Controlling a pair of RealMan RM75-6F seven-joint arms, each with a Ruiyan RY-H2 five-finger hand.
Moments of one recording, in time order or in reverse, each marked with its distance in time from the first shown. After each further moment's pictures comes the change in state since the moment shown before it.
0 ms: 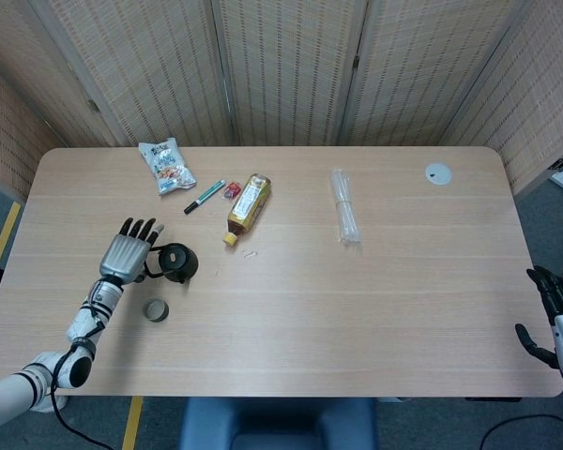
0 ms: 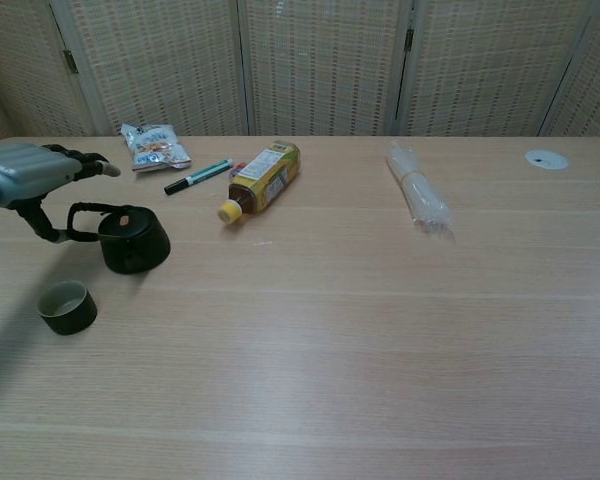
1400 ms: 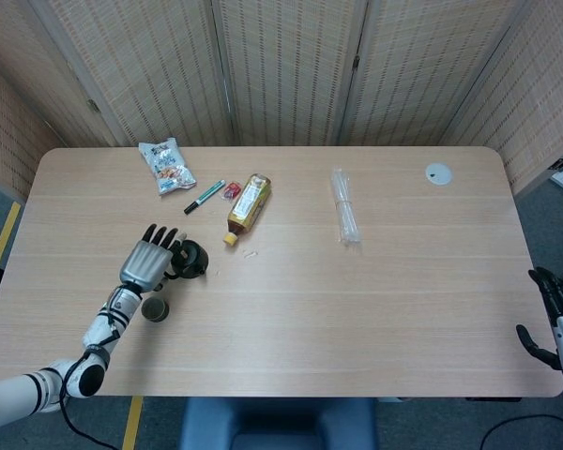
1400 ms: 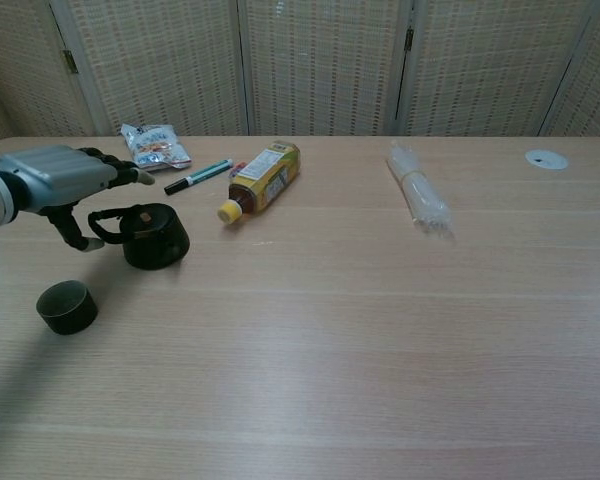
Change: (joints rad) left arm -0.059 0.059 0.055 -0.232 -0.111 0.067 0.175; right arm -0.004 0.000 -0.002 0.012 -0.006 0.003 0.031
